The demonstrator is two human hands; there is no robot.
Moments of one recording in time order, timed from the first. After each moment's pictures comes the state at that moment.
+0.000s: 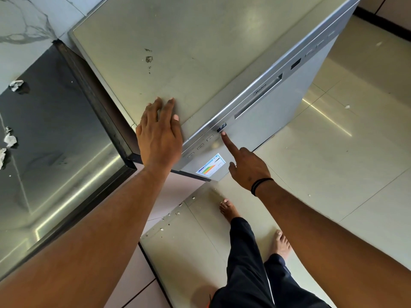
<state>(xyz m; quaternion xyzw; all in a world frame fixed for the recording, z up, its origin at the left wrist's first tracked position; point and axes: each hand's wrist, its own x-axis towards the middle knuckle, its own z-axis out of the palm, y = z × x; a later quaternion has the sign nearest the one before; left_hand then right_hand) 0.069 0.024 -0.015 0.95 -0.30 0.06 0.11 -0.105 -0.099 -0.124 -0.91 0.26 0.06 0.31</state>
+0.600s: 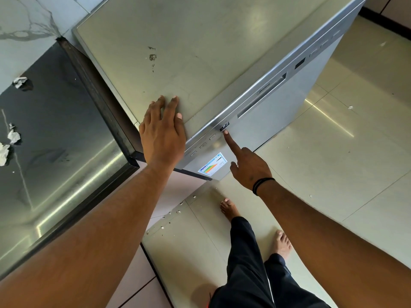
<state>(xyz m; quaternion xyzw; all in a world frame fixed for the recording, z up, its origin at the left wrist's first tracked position) 0.068 0.024 -0.015 0.95 -0.29 0.06 0.11 -0.103 -0.098 -0.125 -0.90 0.27 0.07 0.34</state>
